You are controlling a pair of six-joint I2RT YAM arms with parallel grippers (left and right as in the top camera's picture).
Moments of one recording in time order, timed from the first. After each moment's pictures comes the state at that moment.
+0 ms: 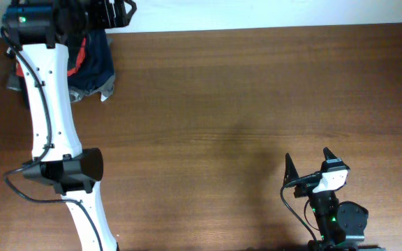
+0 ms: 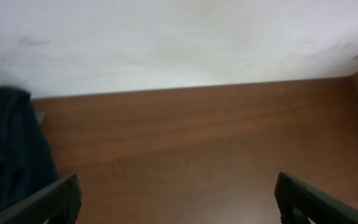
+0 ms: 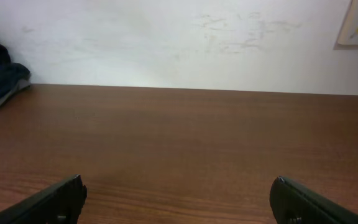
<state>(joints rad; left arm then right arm) 0.03 2.27 2.81 -1.27 0.45 -0.06 -0.07 0.01 0.03 -0.09 -0.20 0.00</state>
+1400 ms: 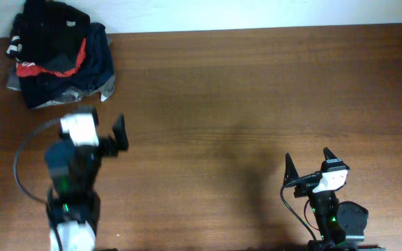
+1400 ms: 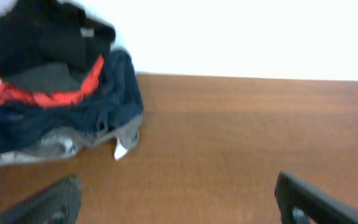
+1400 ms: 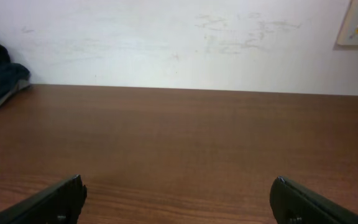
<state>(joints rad) 0.13 0.90 0.43 0.19 0.21 -0.02 -0.07 0.01 0.03 -0.09 -0.20 0.00</state>
